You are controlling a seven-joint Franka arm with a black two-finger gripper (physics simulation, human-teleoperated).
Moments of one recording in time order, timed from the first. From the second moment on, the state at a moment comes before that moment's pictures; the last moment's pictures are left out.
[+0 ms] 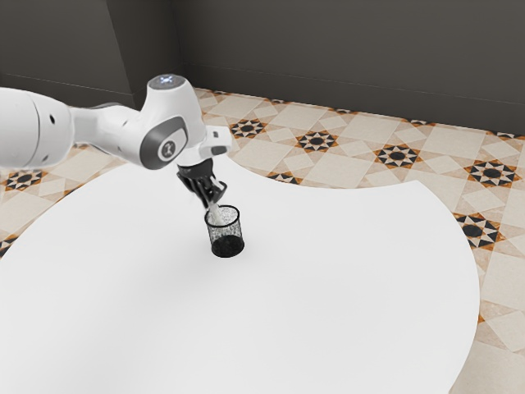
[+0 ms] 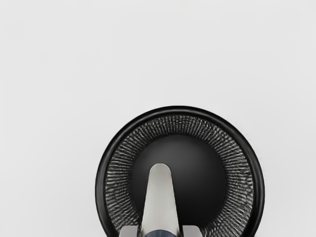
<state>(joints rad) 0.24 0.37 -0.26 -1.77 0.18 2.31 0.04</state>
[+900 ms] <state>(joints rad) 0.47 0.40 -0.23 -1.72 0.19 2.24 0.02</state>
